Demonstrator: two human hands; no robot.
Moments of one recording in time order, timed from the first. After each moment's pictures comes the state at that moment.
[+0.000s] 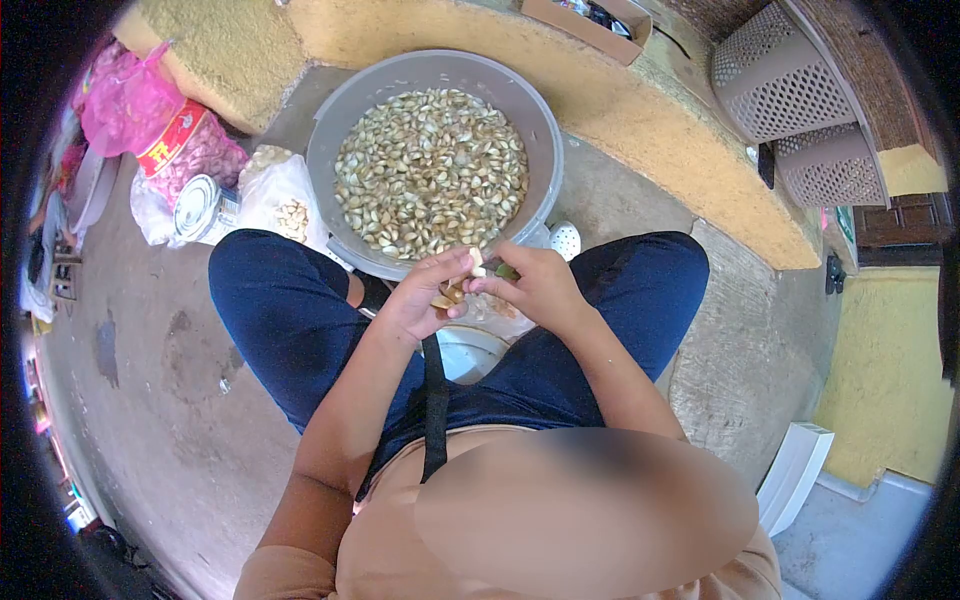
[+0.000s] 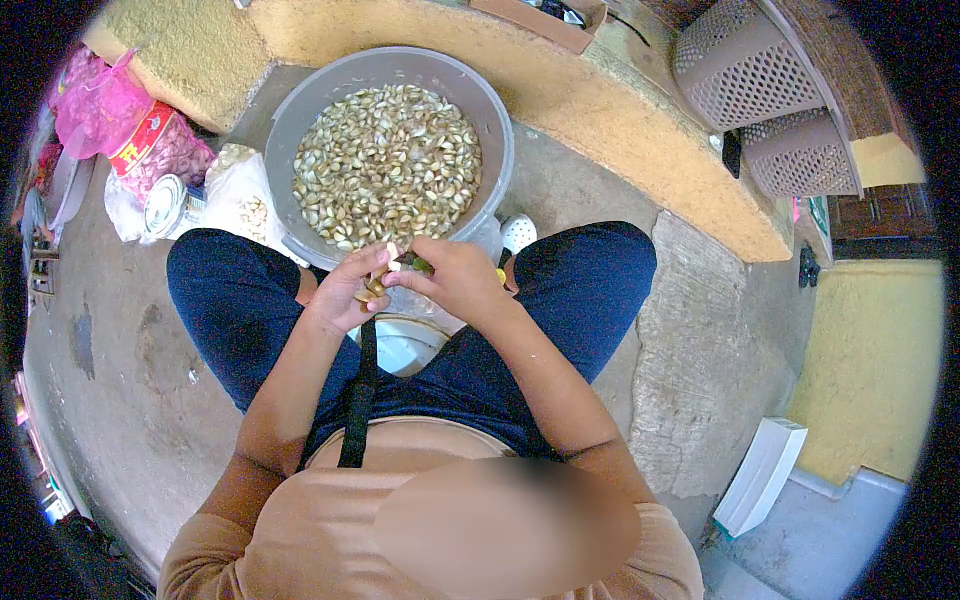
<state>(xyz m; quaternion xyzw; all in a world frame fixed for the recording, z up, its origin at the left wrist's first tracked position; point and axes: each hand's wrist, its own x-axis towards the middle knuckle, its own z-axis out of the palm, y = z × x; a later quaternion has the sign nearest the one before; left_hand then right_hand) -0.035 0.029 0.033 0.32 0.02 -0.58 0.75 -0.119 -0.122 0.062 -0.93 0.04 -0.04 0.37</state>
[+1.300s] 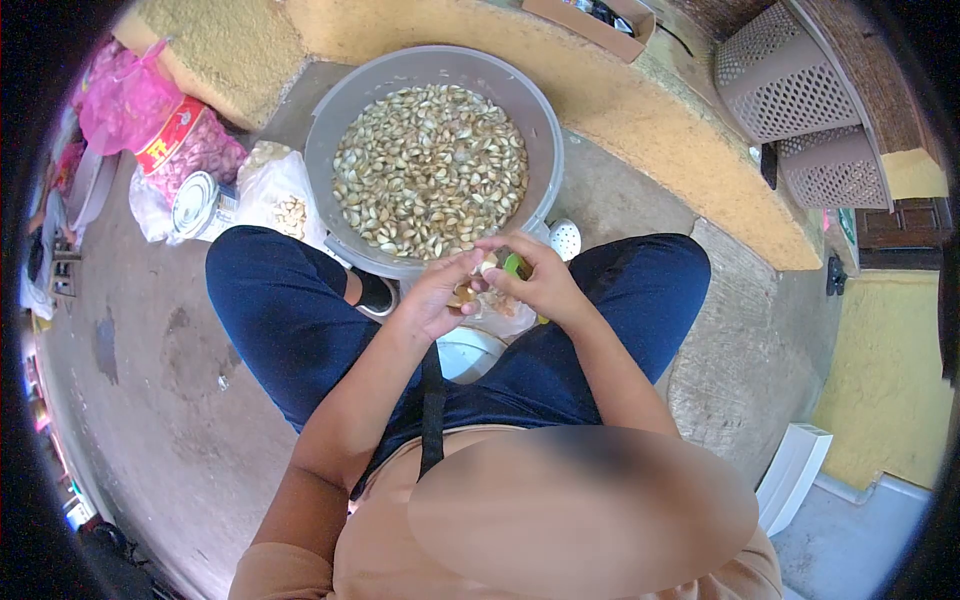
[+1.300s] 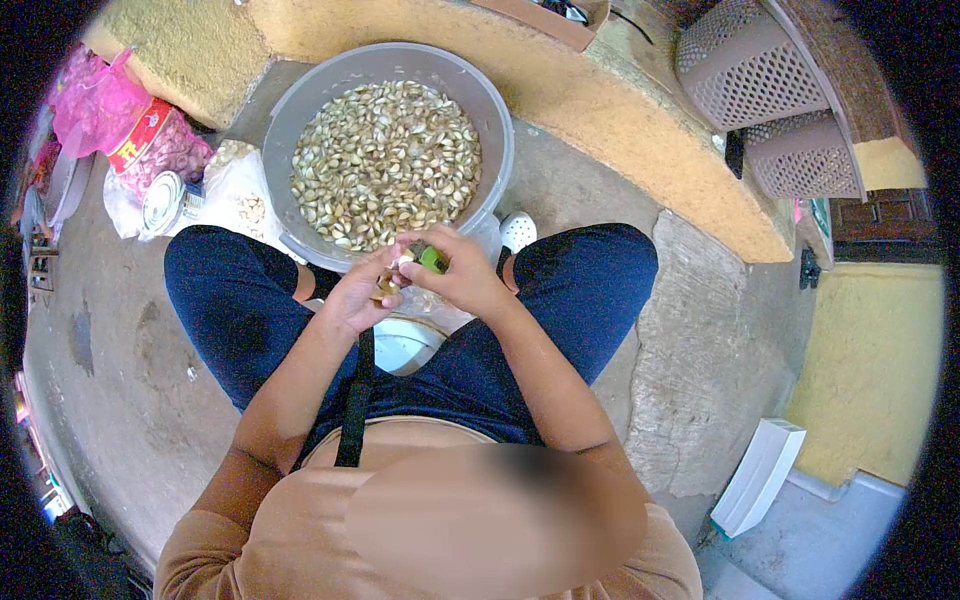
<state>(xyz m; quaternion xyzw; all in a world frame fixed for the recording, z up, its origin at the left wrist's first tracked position) -0.044 0.013 0.017 0.32 0.07 -0.58 0.75 -0.118 -0.136 0.045 -0.82 0.04 -0.05 0.57</state>
